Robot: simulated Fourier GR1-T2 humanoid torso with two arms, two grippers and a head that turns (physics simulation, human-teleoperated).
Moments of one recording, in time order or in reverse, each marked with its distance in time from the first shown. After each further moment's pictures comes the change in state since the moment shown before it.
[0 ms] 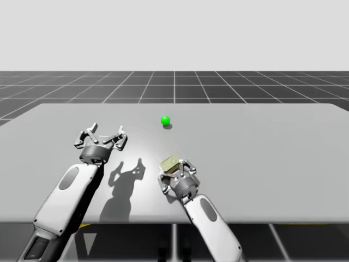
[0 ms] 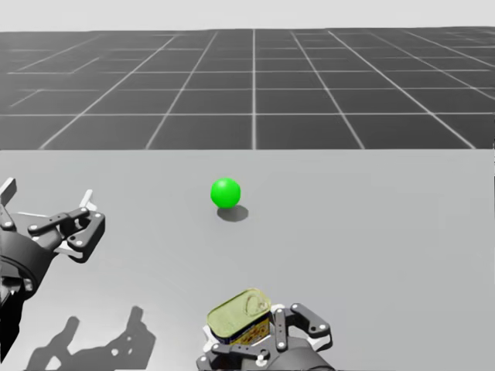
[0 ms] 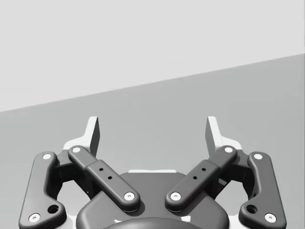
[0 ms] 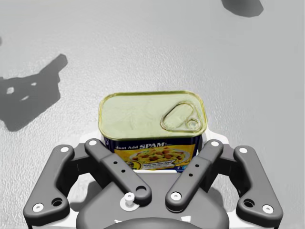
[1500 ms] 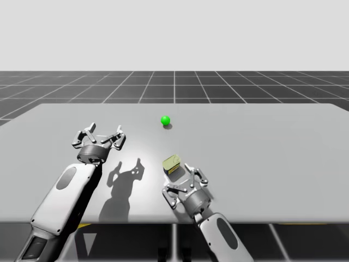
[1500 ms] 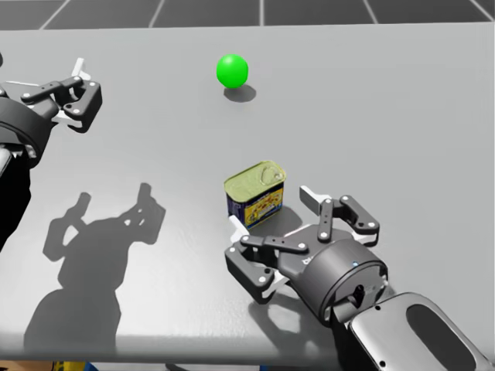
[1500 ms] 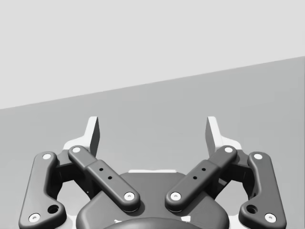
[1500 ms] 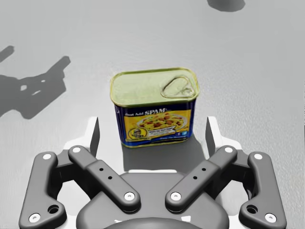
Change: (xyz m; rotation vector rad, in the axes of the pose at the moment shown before) left arm 0.001 0.005 -0.001 0.008 0.004 0.013; right arm -0.005 -0.003 0.049 -0.013 -0.061 -0.095
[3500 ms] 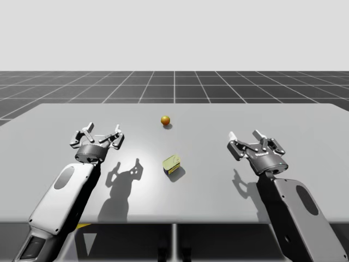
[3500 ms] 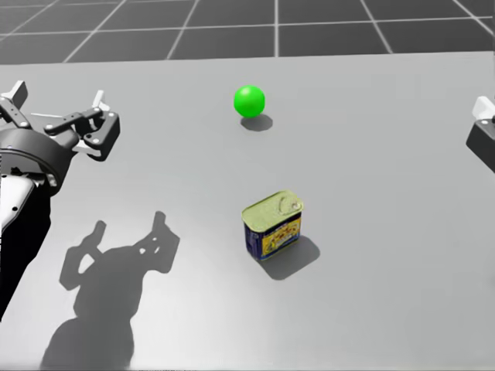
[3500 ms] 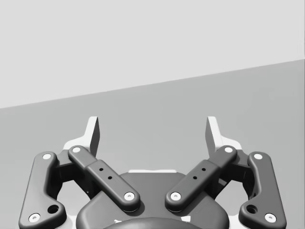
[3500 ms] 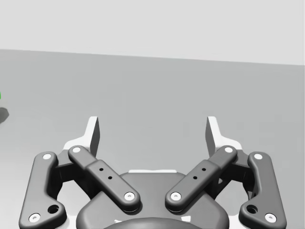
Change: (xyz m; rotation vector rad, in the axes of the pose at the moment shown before) left arm 0.001 0.005 -0.001 0.013 0.000 0.007; right arm 0.080 -0.195 0.051 -0.451 -0.222 -0.002
